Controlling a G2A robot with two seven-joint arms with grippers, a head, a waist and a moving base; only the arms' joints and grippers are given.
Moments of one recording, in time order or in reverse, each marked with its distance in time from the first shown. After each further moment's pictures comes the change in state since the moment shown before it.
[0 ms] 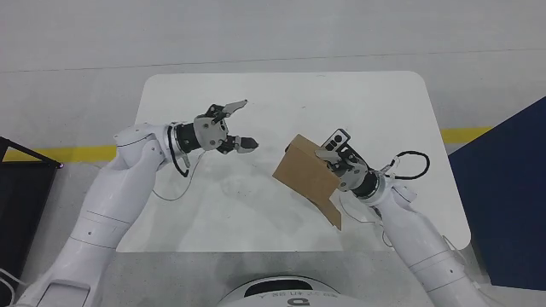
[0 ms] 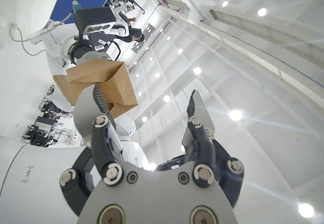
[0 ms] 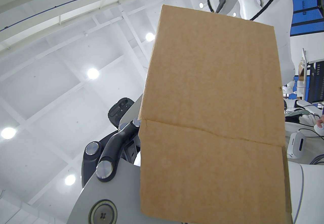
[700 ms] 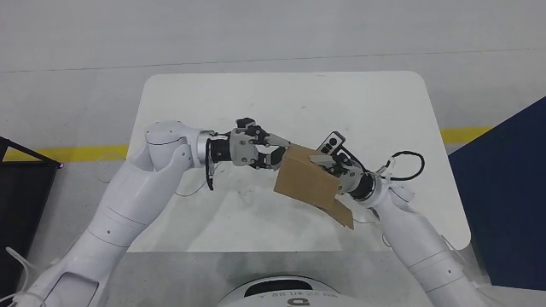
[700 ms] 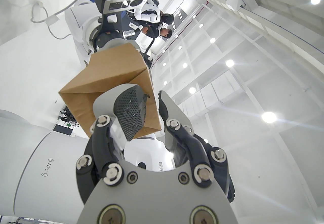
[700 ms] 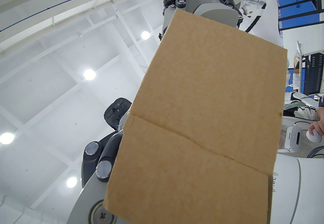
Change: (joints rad) left arm -0.086 -0.031 0.195 -0.116 0.126 0.020 0.025; right arm 0.003 0.001 -0.018 -0.004 -0.029 0.019 0.003
